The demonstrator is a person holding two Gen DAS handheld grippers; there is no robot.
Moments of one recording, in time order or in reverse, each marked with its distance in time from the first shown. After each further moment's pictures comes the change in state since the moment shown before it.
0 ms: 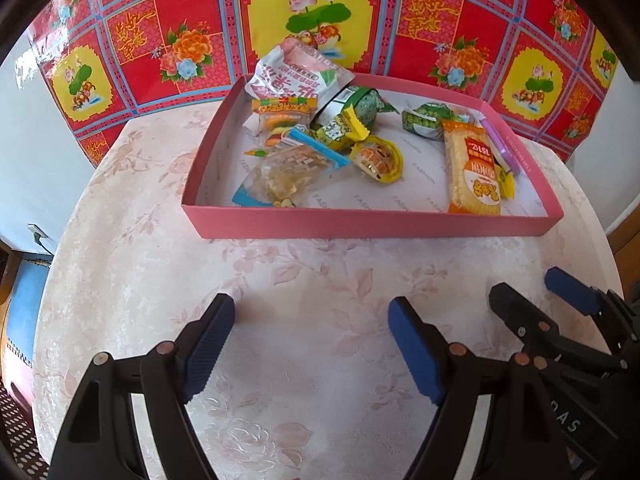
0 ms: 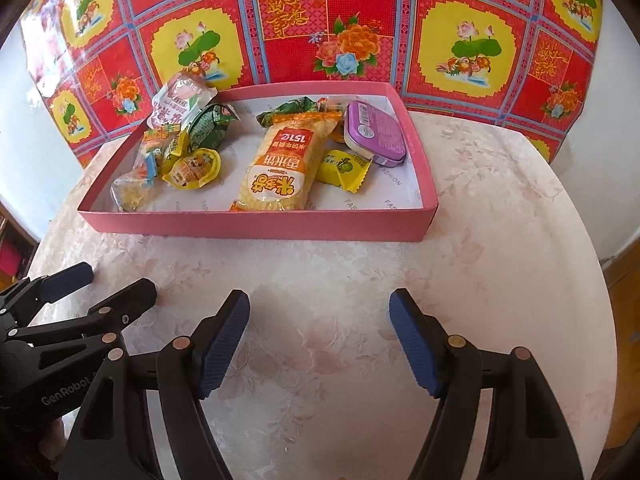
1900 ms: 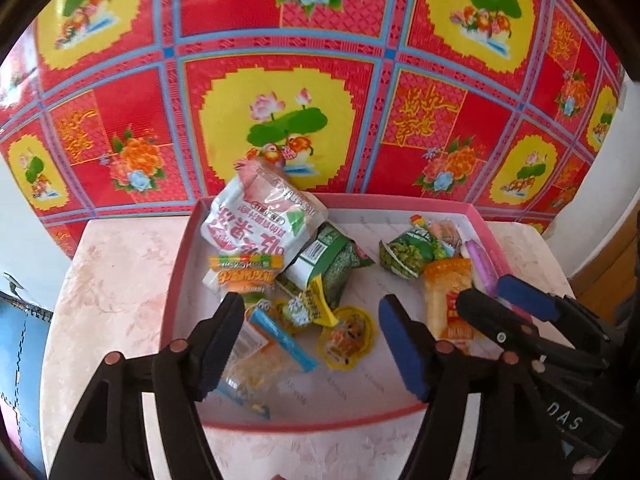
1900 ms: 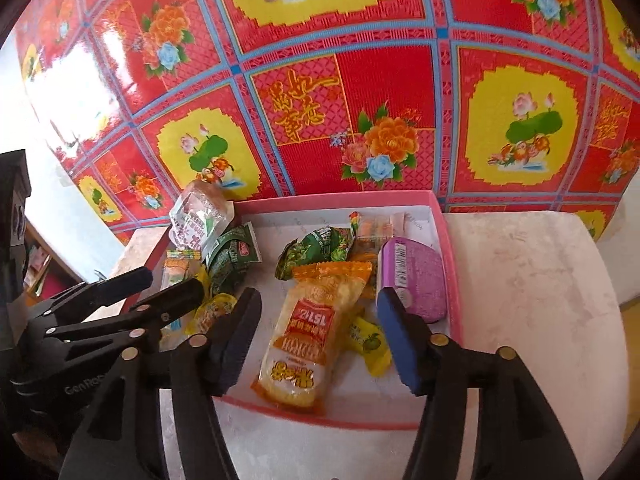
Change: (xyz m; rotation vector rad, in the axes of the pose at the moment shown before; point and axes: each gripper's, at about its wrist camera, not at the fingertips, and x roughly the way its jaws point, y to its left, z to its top) left arm 0.001 -0.005 0.097 0.013 -0.158 -0.108; right arm 0.010 -0.015 0.092 0.030 -0.153 0.213
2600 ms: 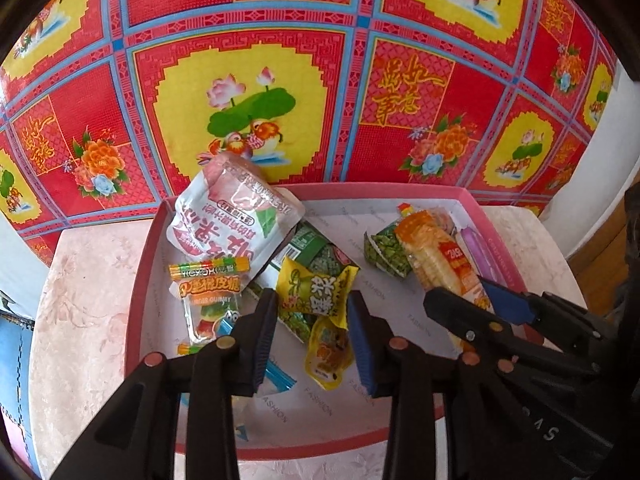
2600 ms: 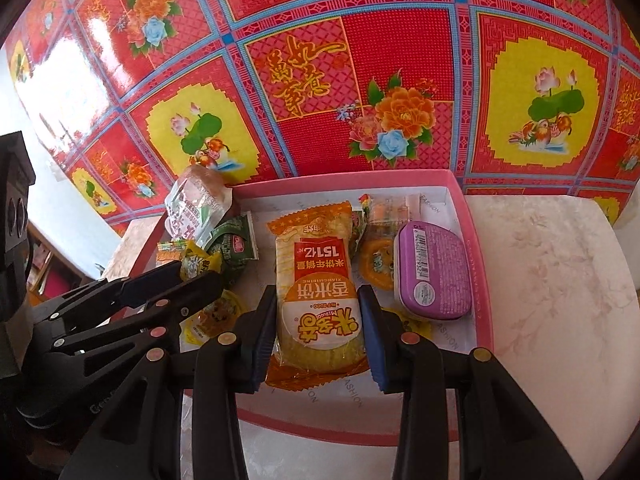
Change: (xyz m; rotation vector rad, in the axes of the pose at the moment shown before) left arm 0.025 -0.013 0.006 0.062 0.041 -0.031; right arm 0.026 0.002 0.006 0.023 0.067 0.012
